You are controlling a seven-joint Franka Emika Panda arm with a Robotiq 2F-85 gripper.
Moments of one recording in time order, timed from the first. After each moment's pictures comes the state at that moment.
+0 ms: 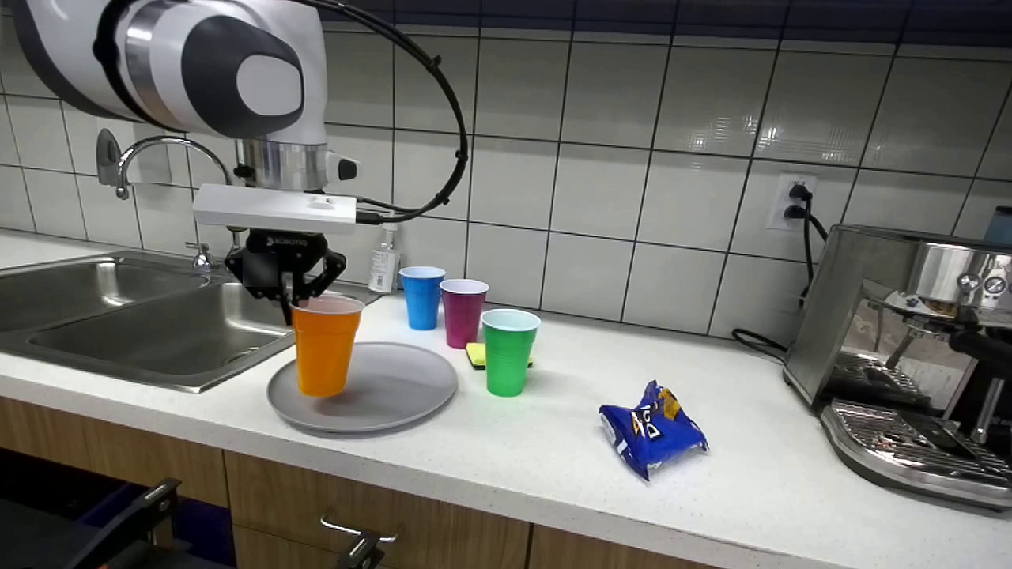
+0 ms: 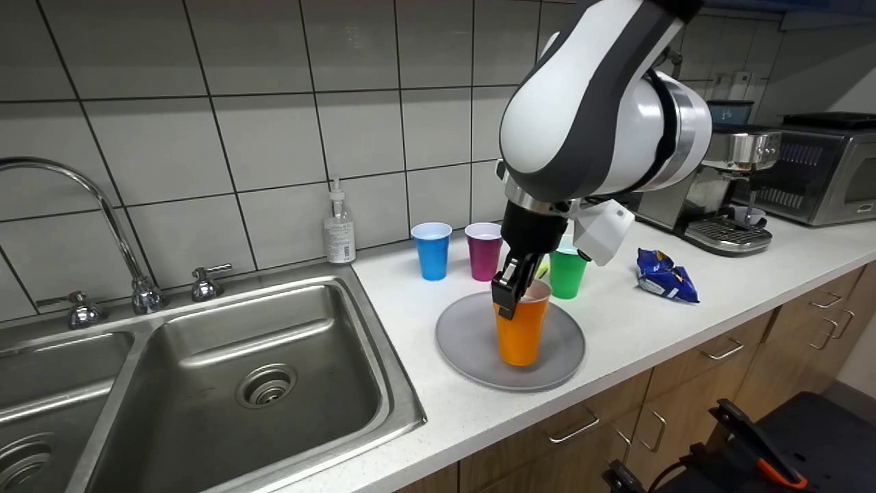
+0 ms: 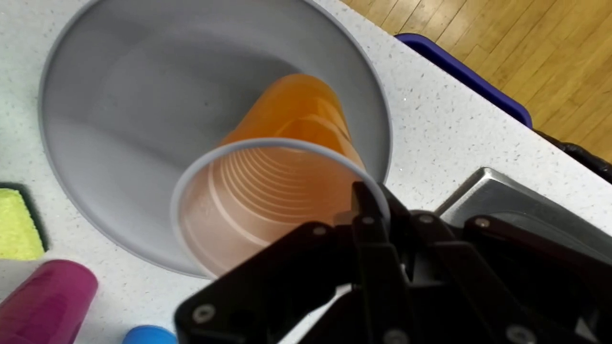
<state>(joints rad) 0.26 -0.11 -0.04 -2.77 0.22 2.82 -0.59</state>
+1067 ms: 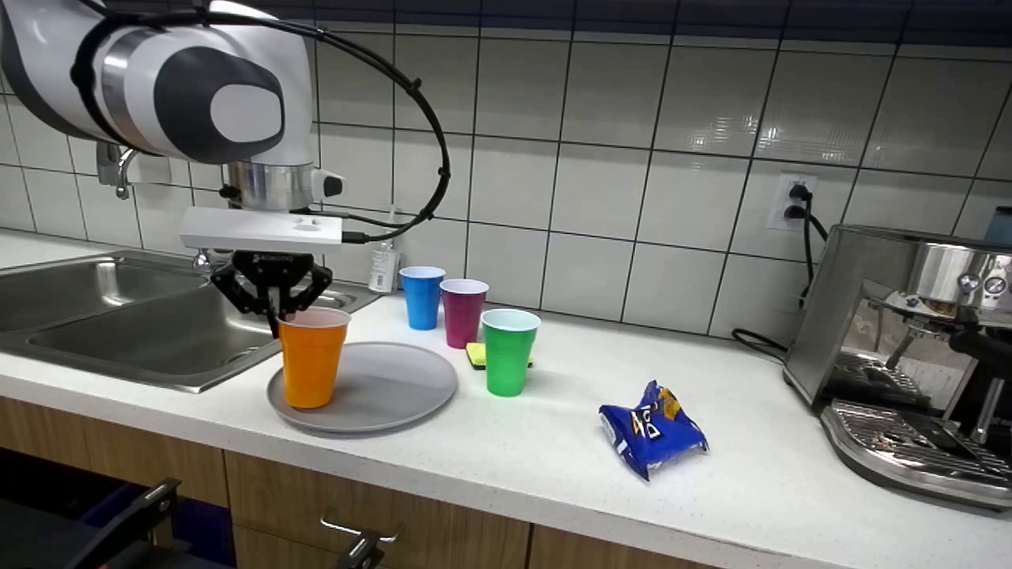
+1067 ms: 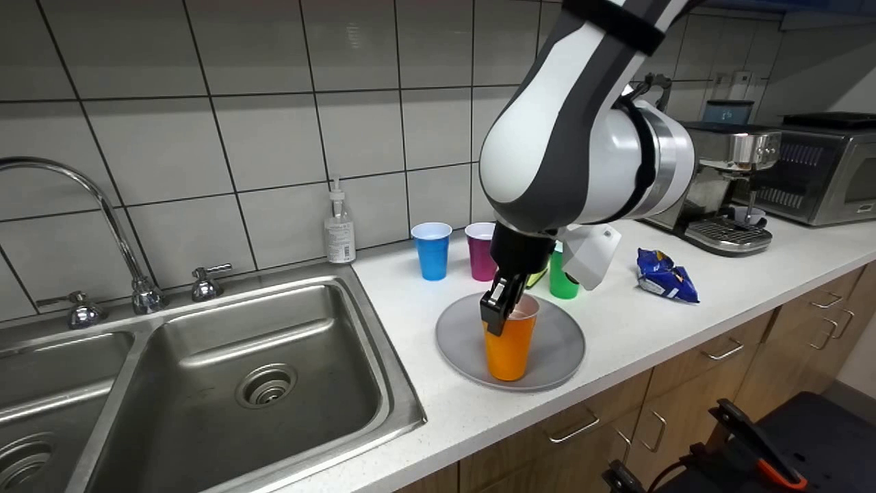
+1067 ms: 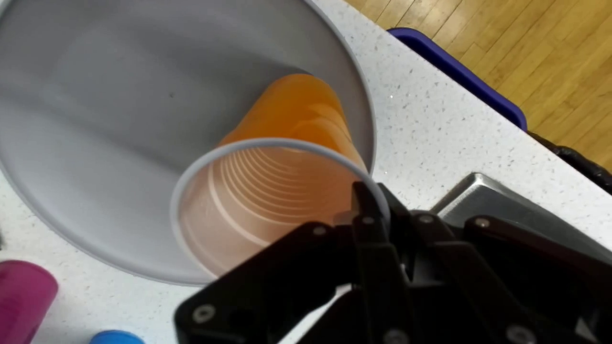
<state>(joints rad) 0.26 -0.04 0.03 -2.77 0.32 2.90 -0.65</state>
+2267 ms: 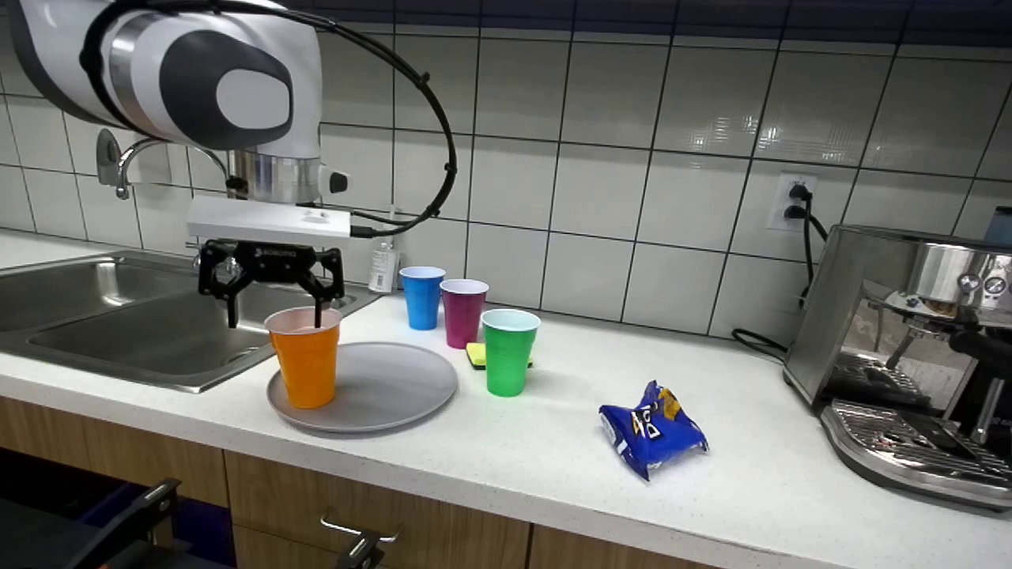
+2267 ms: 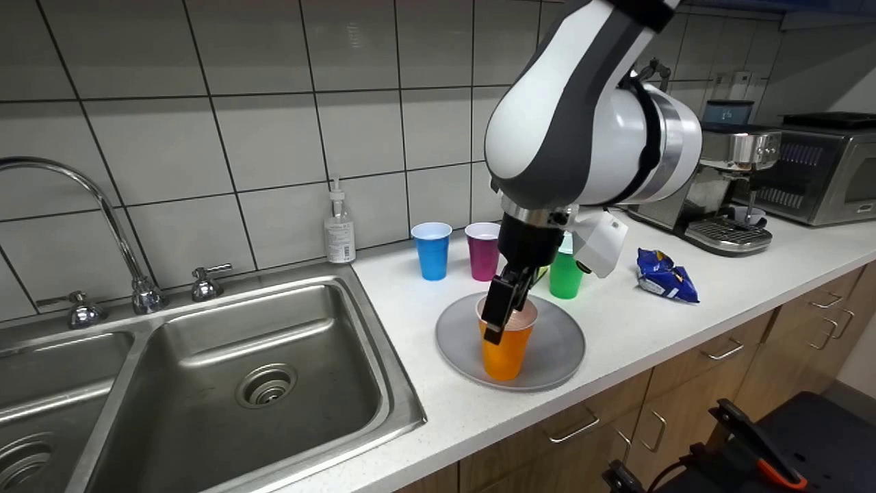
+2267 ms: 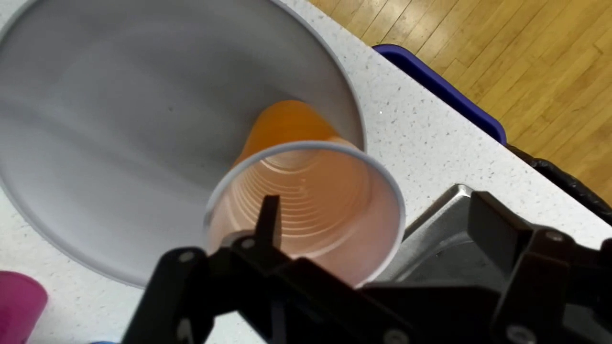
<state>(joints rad) 0.23 -0.08 0.04 -2.77 0.34 2.81 -0.72</state>
